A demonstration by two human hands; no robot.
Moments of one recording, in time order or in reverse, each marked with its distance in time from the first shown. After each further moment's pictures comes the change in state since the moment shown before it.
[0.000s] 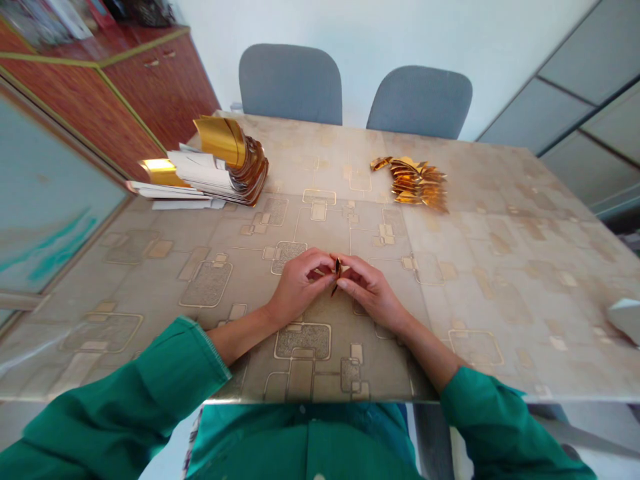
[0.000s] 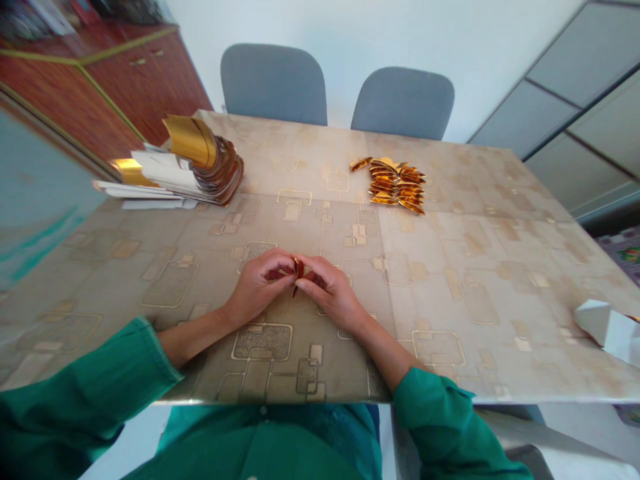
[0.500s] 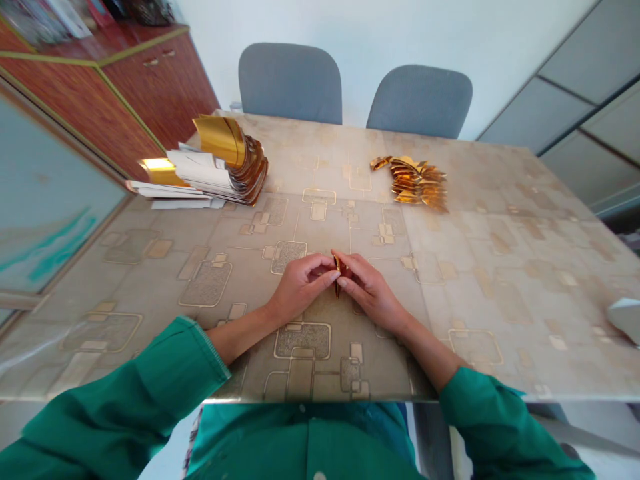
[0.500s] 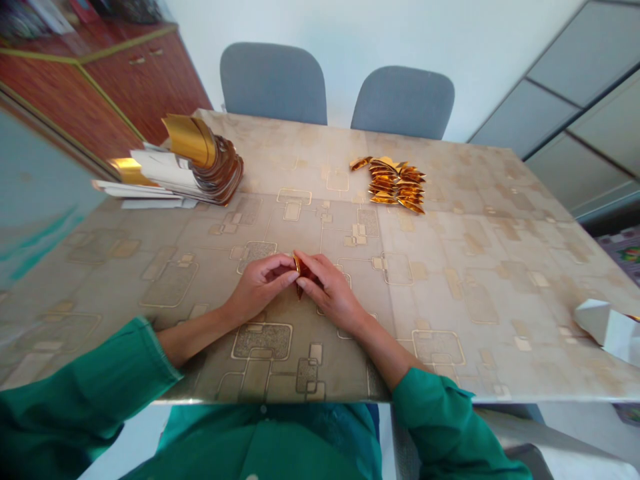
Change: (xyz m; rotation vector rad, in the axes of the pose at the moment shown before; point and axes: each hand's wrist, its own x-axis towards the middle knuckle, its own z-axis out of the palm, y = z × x) left_hand 0.000 0.001 0.001 -0.097 -0.065 -0.115; right_hand 0.000 -0.004 -0.004 -0.246 -0.032 -0.087
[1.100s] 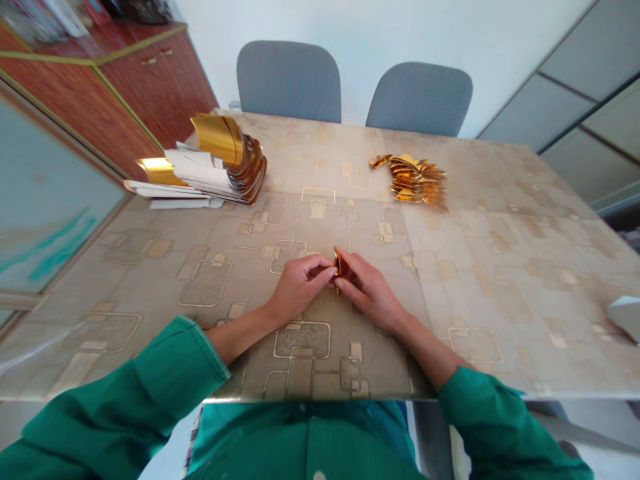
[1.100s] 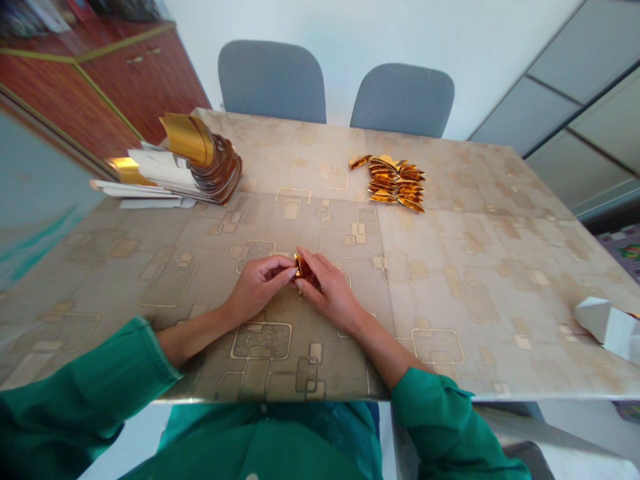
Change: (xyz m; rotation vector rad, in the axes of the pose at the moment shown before) left_hand -0.001 -0.004 0.002 -0.026 0.029 -0.046; right_hand -0.001 -0.004 0.000 -0.103 0.002 0.015
